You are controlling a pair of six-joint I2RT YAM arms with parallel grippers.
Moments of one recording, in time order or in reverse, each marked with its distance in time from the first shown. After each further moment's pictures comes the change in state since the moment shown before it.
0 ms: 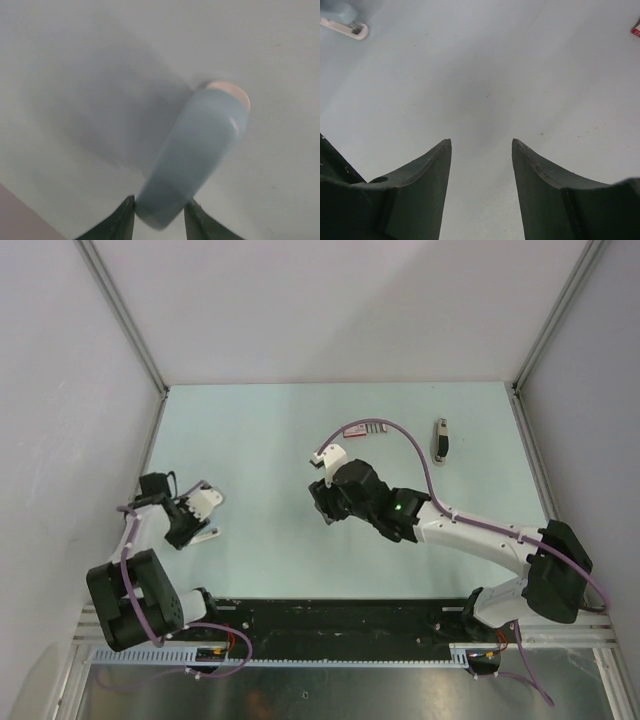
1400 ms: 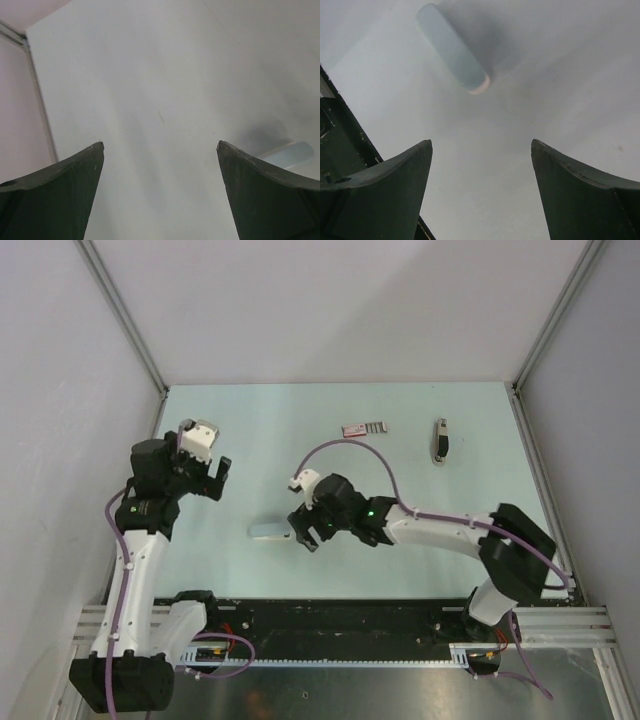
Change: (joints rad) left arm -0.355 -0.360 0.261 0.132 0.128 -0.688; right arm 0.022 0.145 -0.059 0.089 -0.205 0.000
